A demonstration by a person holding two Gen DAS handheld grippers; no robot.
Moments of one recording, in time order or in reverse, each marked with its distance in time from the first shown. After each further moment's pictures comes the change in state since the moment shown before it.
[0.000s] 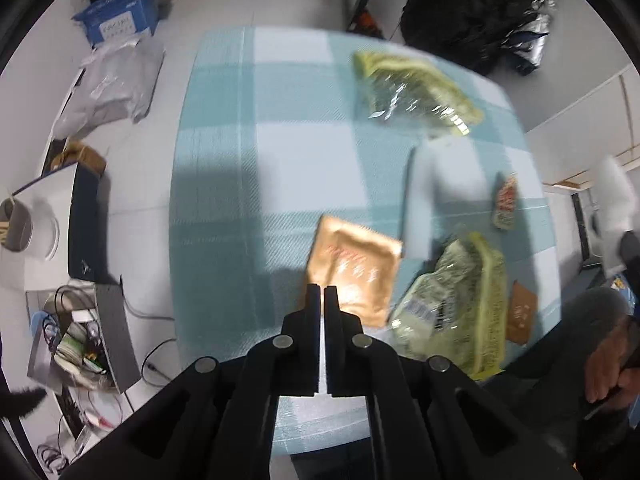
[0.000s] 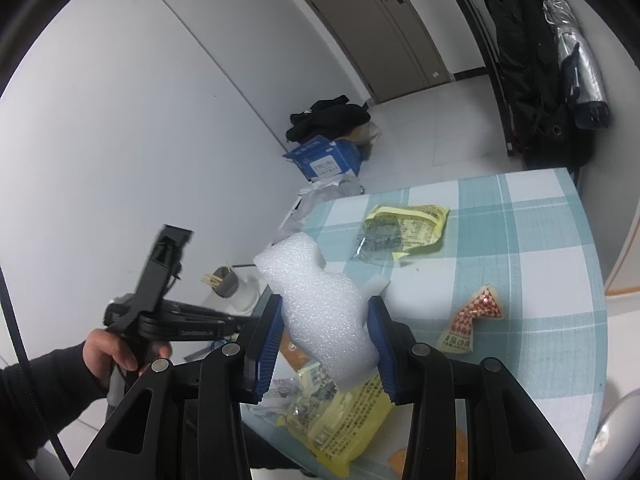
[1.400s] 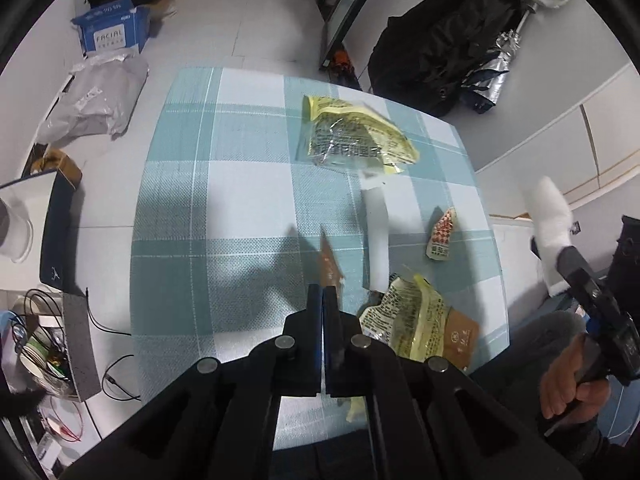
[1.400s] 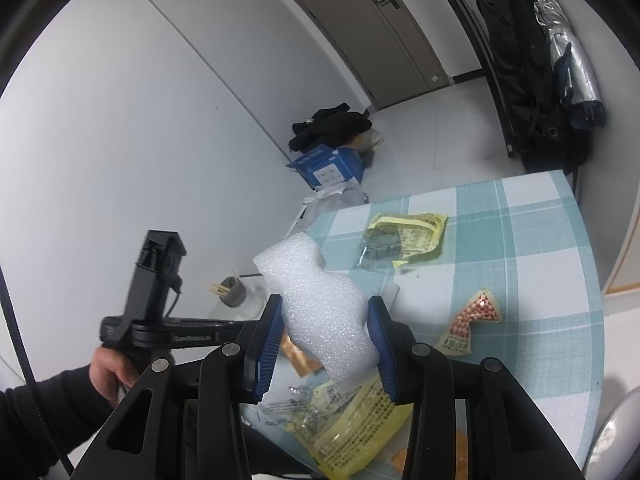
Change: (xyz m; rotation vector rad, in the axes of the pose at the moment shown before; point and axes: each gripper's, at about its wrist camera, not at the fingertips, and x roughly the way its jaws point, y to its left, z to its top) left arm -0.034 -0.030 -0.004 -0.029 -0.153 -0.127; right arm -0.011 -0.004 0.002 0.026 -0.031 0.025
